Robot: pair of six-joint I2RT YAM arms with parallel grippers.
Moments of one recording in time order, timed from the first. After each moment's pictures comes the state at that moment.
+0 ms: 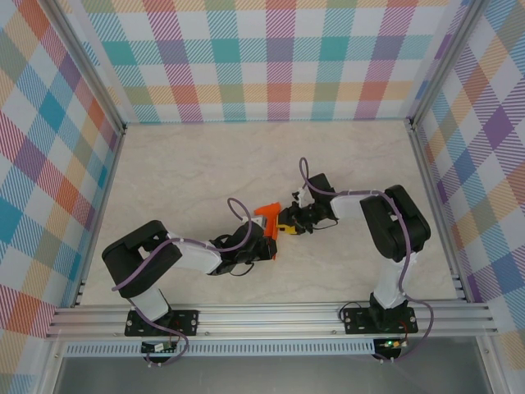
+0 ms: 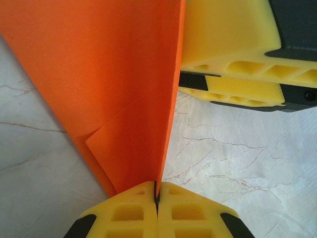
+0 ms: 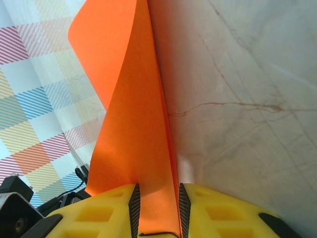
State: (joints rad) left arm -0.92 1.67 0.57 0.39 0.02 -0.92; right arm 0.46 1.89 0.93 -0.13 -0.82 0.77
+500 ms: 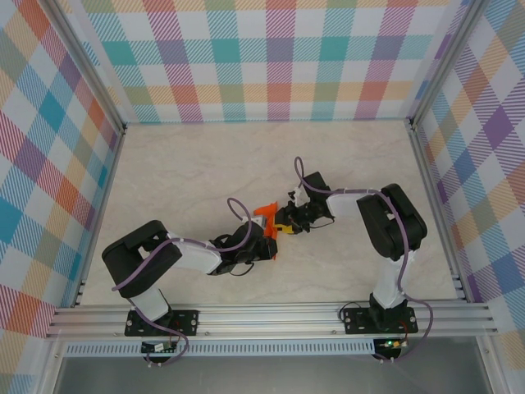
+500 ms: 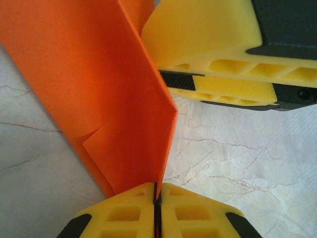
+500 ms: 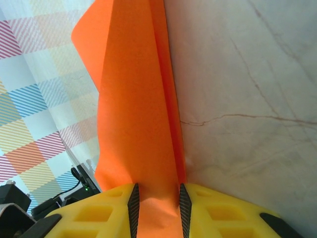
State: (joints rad) left arm -0.92 1.67 0.57 0.40 0.02 -0.93; right arm 0.49 1.91 0.98 -0.18 -0.80 0.76
